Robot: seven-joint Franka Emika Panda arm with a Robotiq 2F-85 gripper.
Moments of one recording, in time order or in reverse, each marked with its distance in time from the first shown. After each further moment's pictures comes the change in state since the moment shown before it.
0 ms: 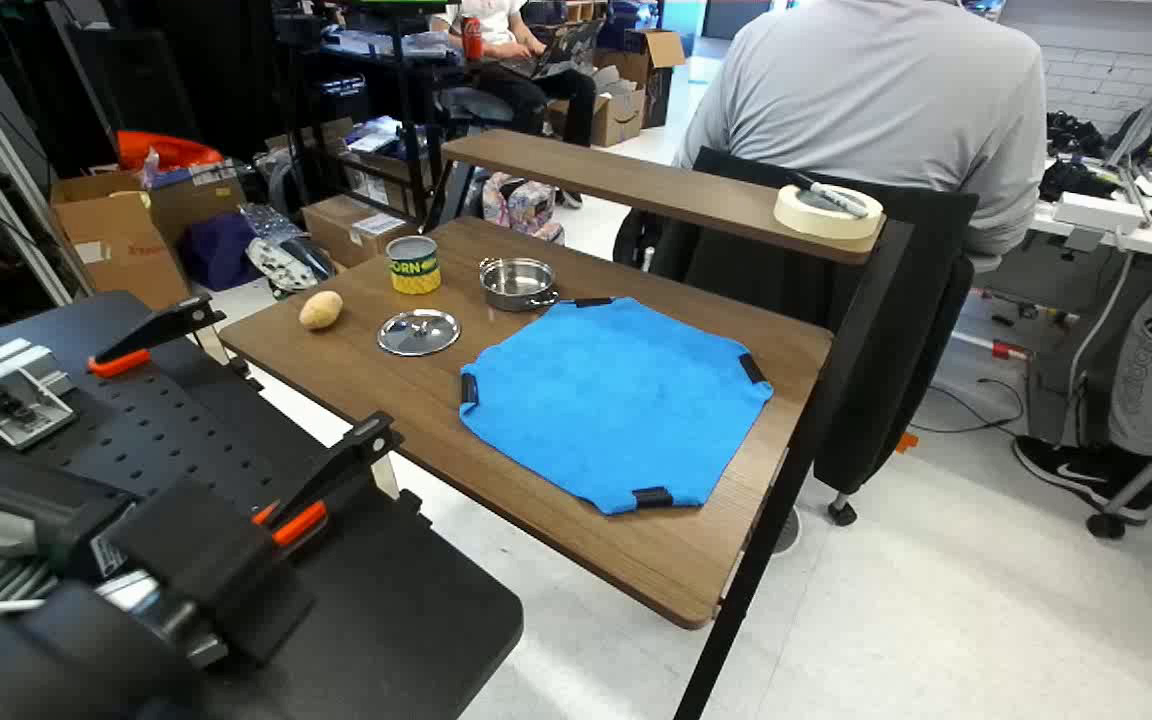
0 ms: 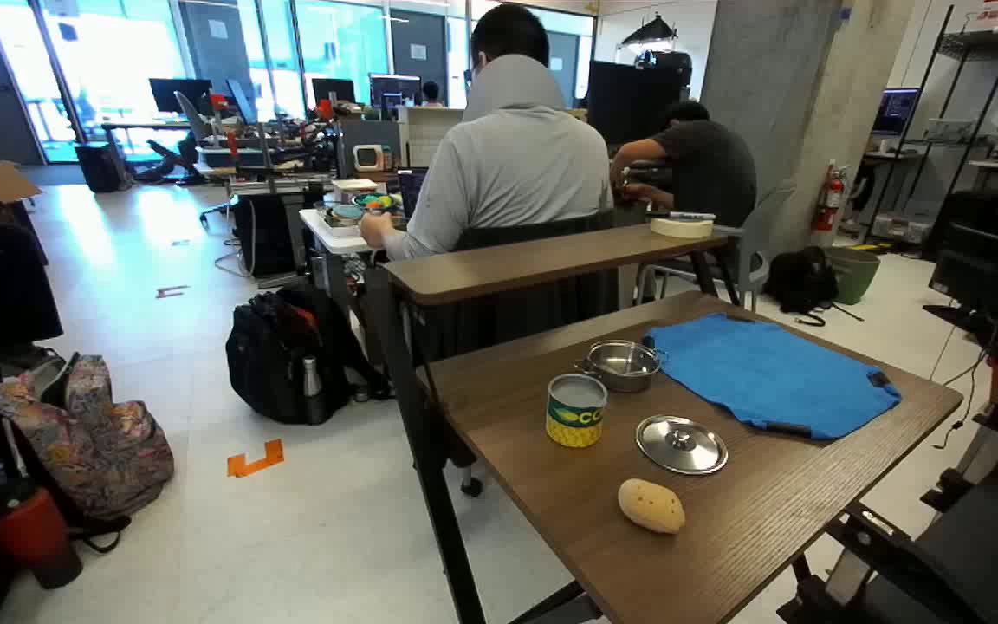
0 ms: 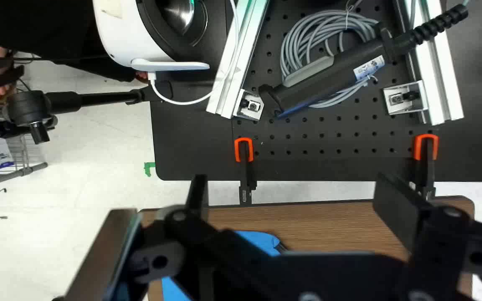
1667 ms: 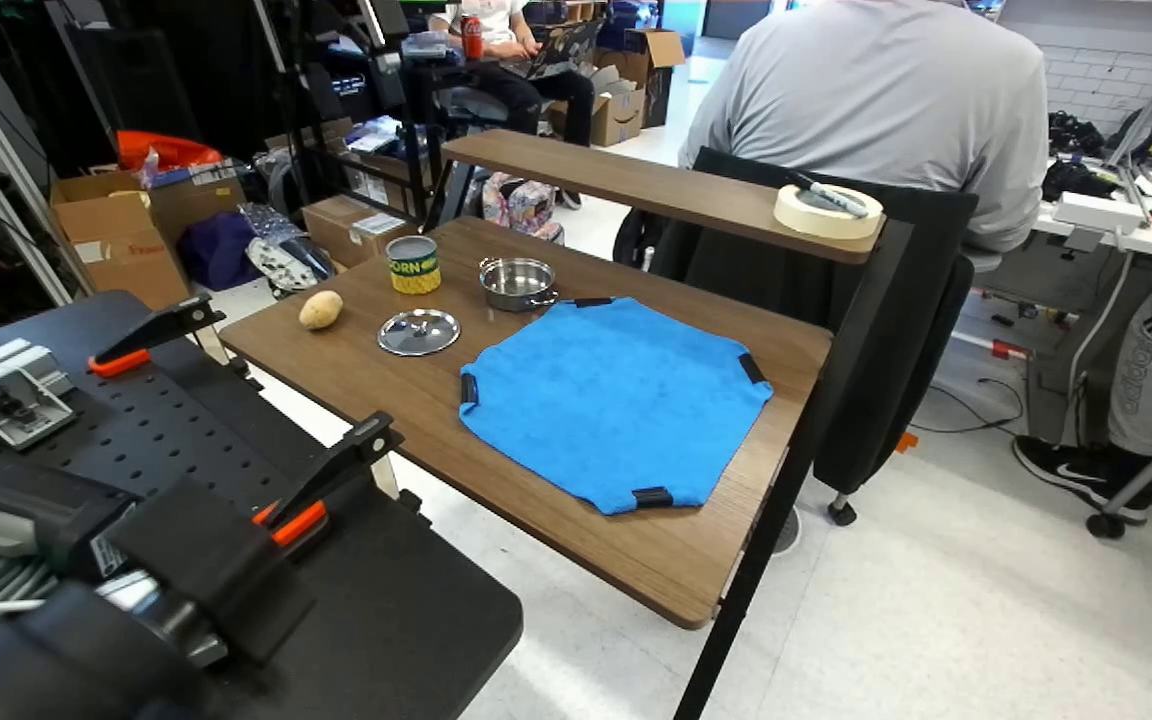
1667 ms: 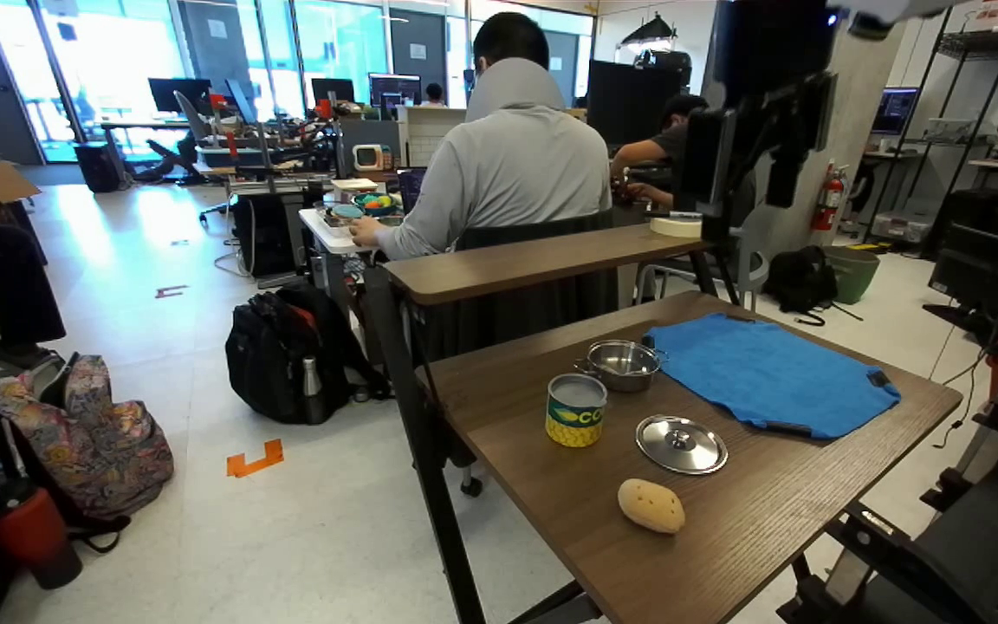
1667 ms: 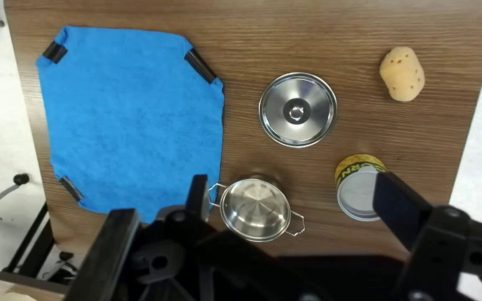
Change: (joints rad) arm 0.129 1.046 0.195 0.515 -0.220 0.615 0.436
